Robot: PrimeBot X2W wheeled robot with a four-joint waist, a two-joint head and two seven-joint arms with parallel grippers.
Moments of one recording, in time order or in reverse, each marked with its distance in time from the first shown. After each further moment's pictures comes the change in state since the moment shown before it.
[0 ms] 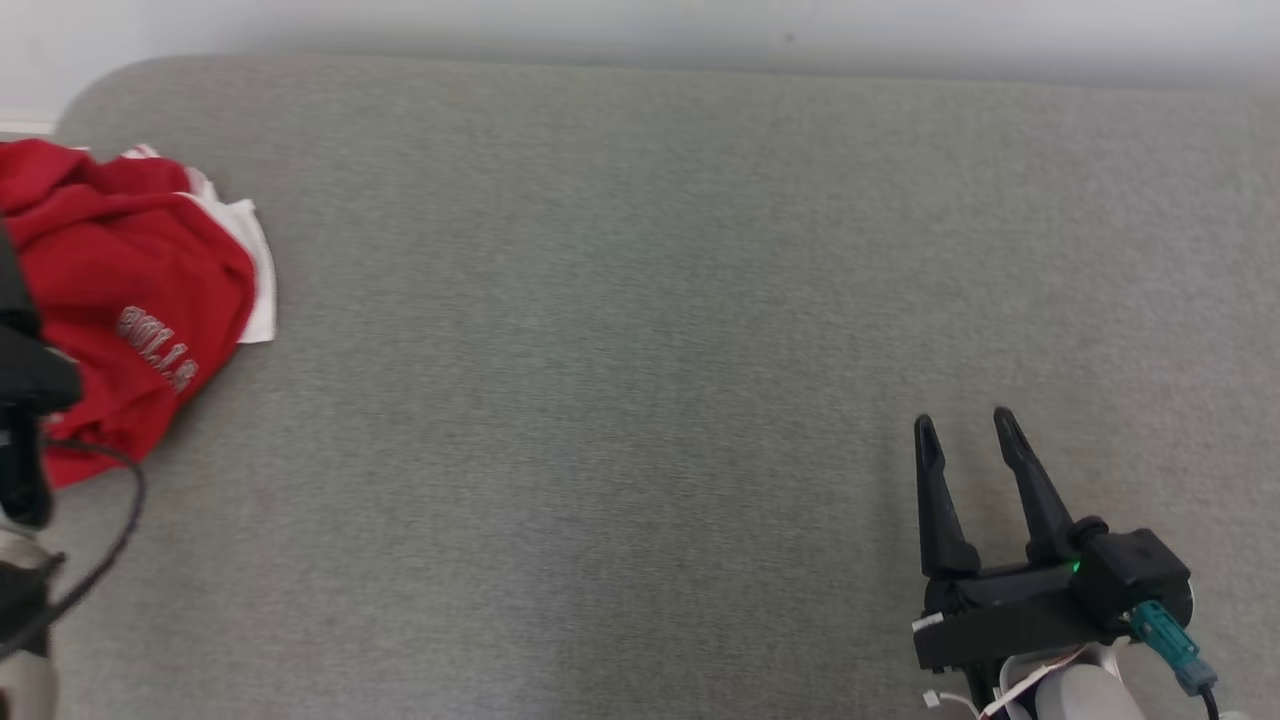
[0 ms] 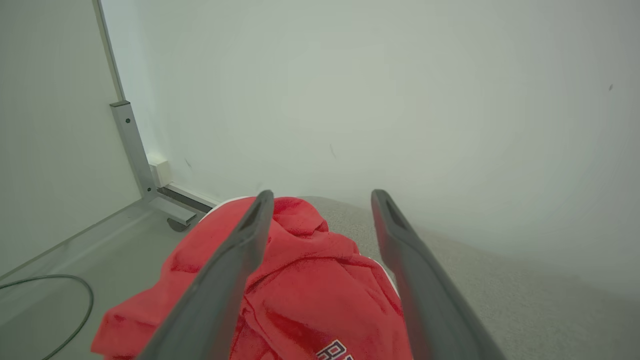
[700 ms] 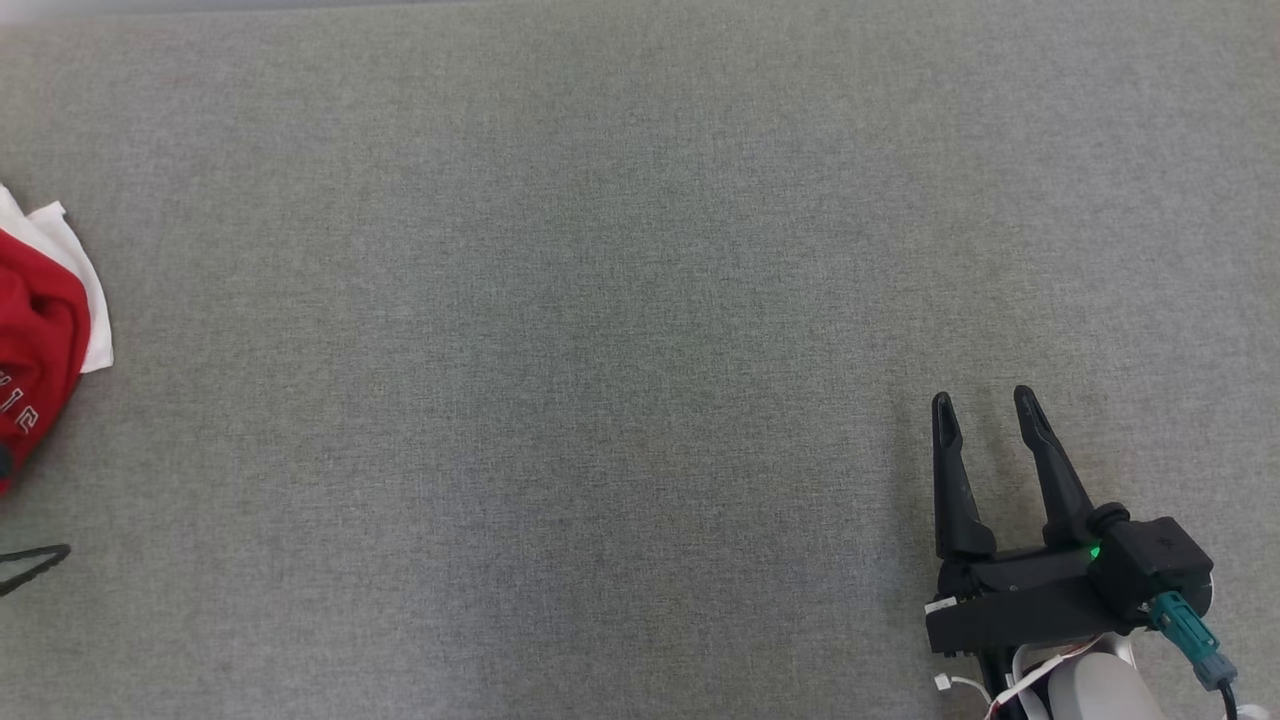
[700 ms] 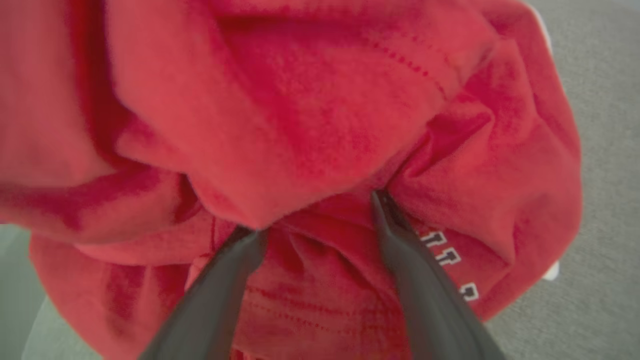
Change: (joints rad) left arm -0.150 0.174 -0.096 0.419 -0.002 0.065 0.394; right arm -0.032 0.000 -0.015 -0.044 -0.005 0.000 0.000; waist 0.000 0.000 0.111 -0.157
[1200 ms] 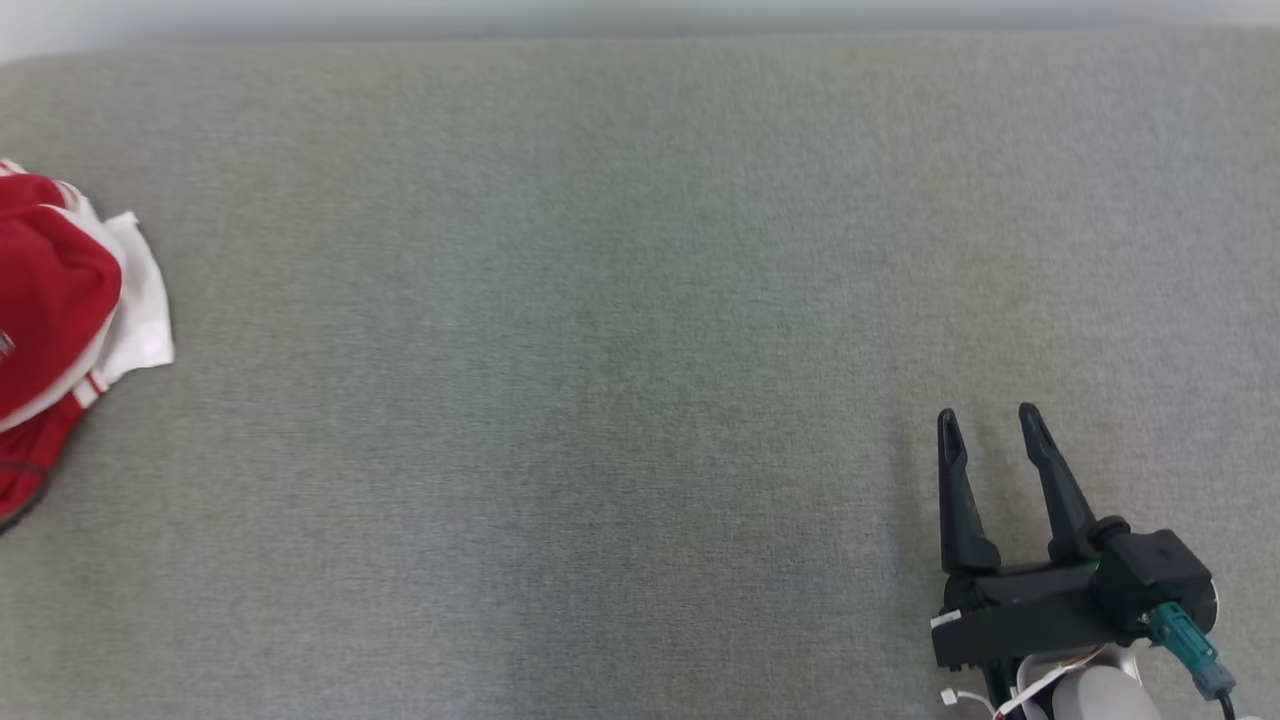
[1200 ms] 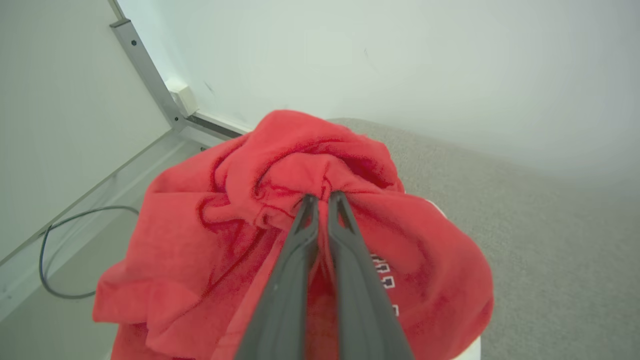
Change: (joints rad) left arm -0.055 -0.007 -0.004 -0.045 -0.003 0.000 -0.217; right arm 0.017 0.000 -0.016 0.014 -0.014 0.000 0.000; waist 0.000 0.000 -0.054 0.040
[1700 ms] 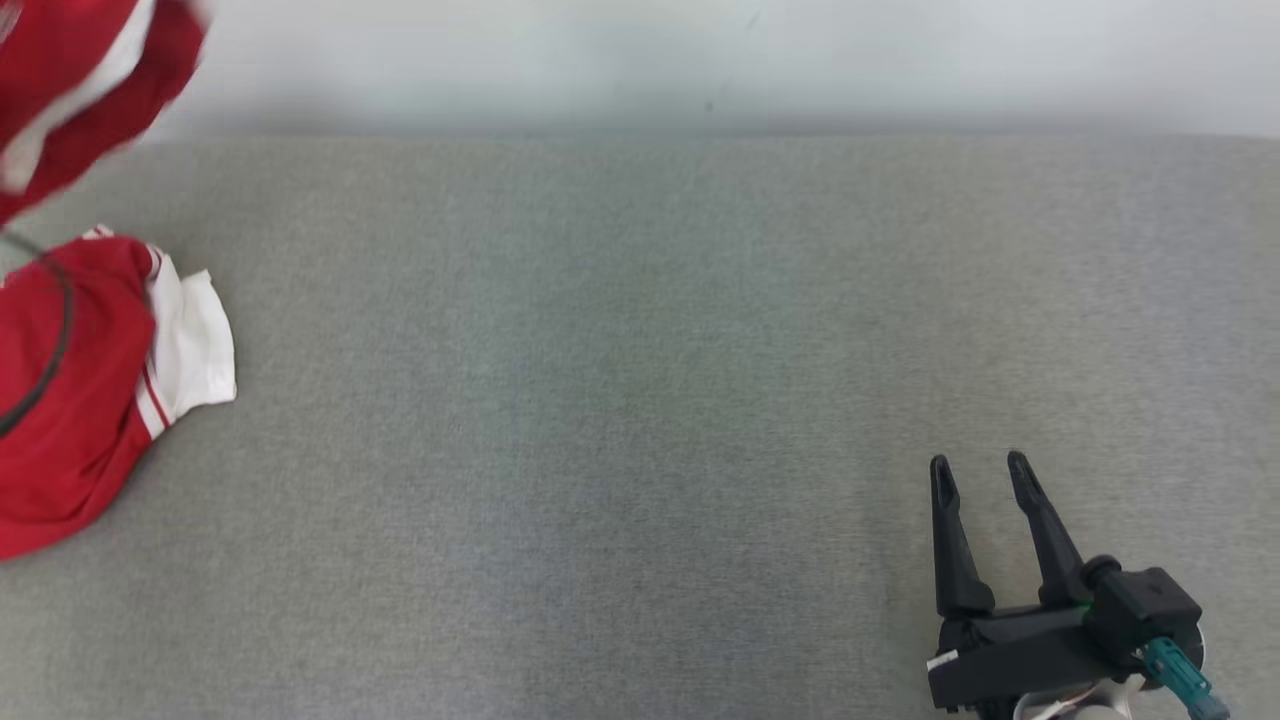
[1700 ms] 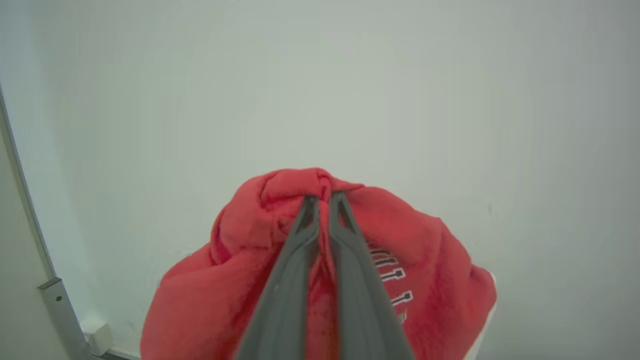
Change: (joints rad) left arm -0.152 -0.040 -0.125 -0.266 0.019 -0.061 -0.176; right arm 0.054 0.000 0.014 0.021 0.047 0.000 0.000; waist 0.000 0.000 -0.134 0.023
